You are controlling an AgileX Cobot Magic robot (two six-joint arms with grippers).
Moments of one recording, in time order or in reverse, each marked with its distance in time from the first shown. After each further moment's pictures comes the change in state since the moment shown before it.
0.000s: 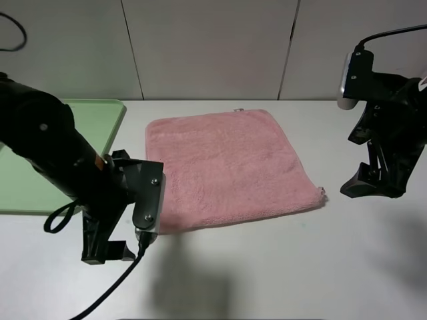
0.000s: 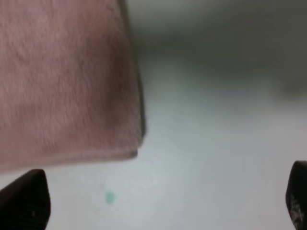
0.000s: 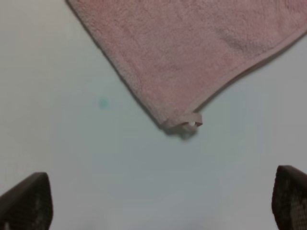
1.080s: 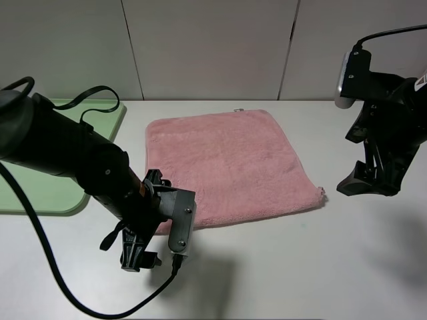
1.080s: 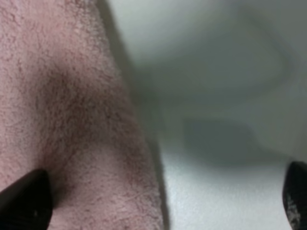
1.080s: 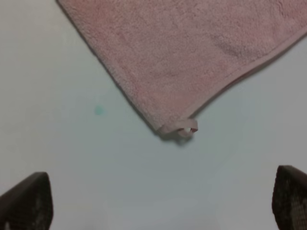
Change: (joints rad) left arm -0.047 0.279 -0.026 0.024 -0.236 -0.005; right arm 0.000 0.006 0.000 0.007 -0.021 -0.002
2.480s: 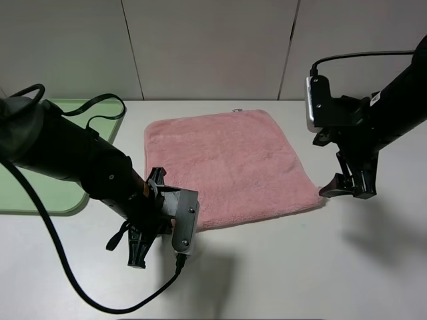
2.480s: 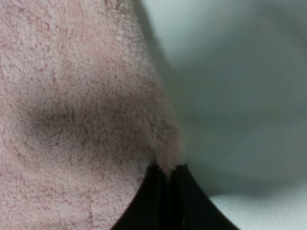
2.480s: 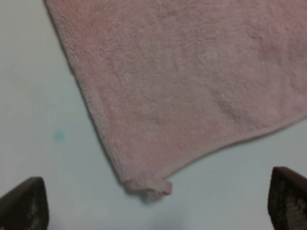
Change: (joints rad) left arm -0.002 0.024 0.001 0.018 -0.061 0.001; right arm 0.000 0.219 -0.001 0.094 -0.191 -0.399
